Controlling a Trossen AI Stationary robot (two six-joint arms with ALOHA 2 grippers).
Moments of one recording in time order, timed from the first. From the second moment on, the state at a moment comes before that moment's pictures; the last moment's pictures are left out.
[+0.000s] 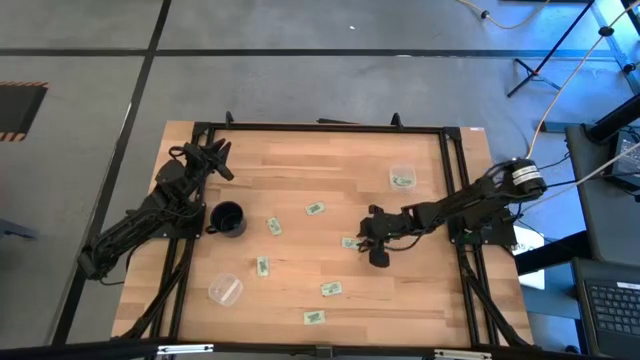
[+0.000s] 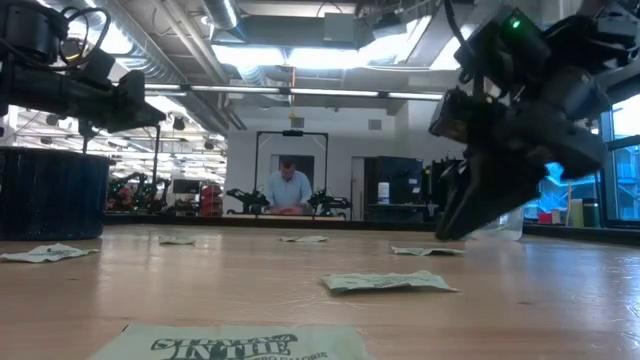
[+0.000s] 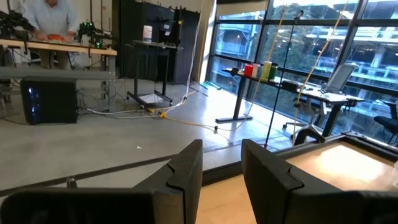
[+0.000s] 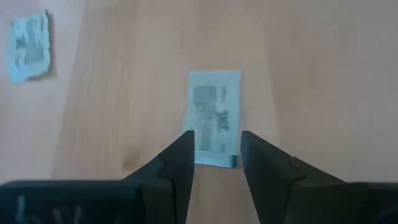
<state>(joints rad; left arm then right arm) 0.76 0.02 0.01 0.05 -0.25 -0.17 0.20 1.60 0.55 0.20 0.05 0.23</state>
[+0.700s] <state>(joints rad) 0.76 0.02 0.01 0.05 -0.25 -0.17 0.20 1.69 0.59 0.22 0.05 0.23</state>
